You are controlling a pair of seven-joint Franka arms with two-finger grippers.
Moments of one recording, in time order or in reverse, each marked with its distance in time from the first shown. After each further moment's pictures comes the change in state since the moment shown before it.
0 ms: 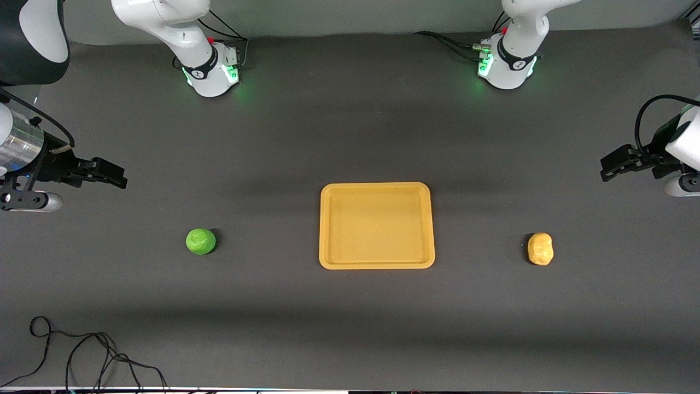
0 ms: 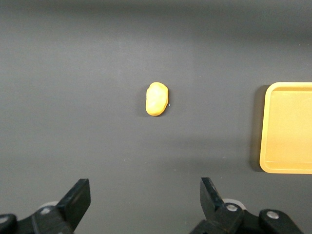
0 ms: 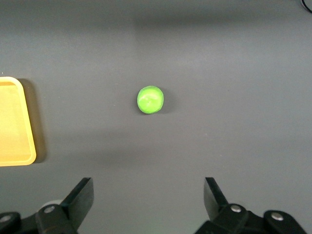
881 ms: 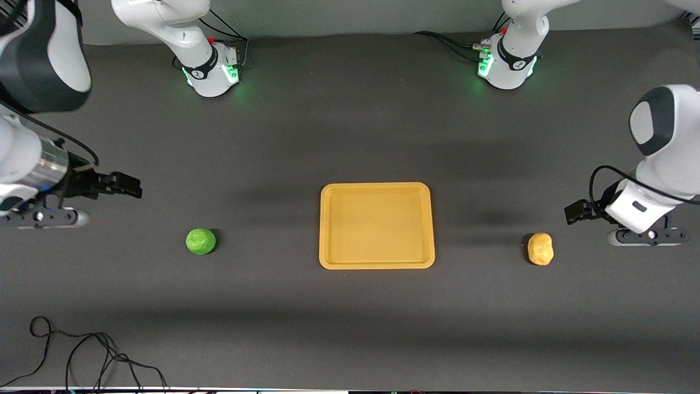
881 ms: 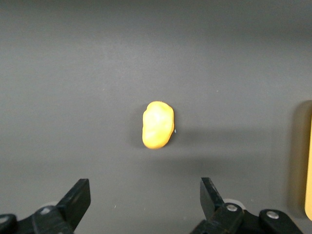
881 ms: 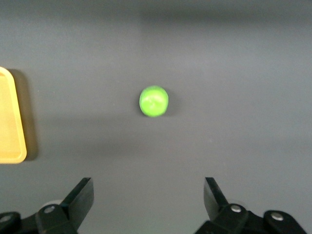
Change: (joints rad) left arm 0.013 0.183 0.003 -0.232 0.053 0.422 0.006; right arm 0.013 0.091 0.008 -0.007 0.000 0.062 -0.044
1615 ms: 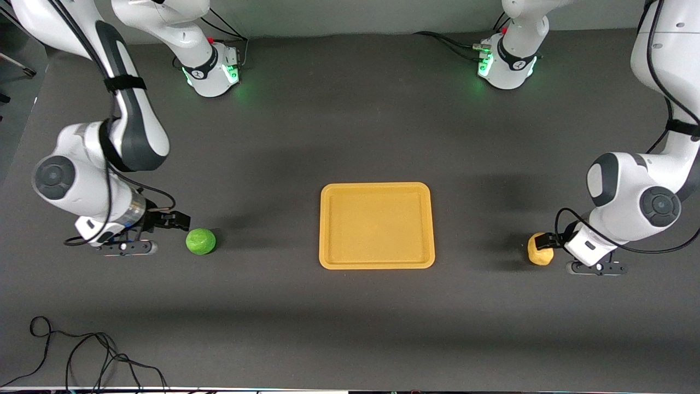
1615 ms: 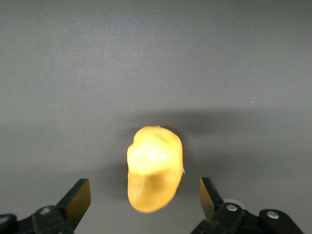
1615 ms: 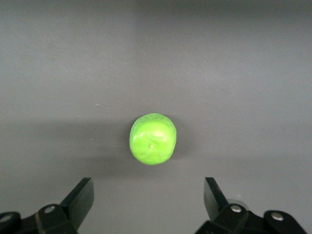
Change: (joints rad) left arm 0.009 0.306 0.006 -0.008 0.108 0.269 -0.012; right arm 0.006 0.080 -0.004 -0.441 -0.001 0.598 -0.006
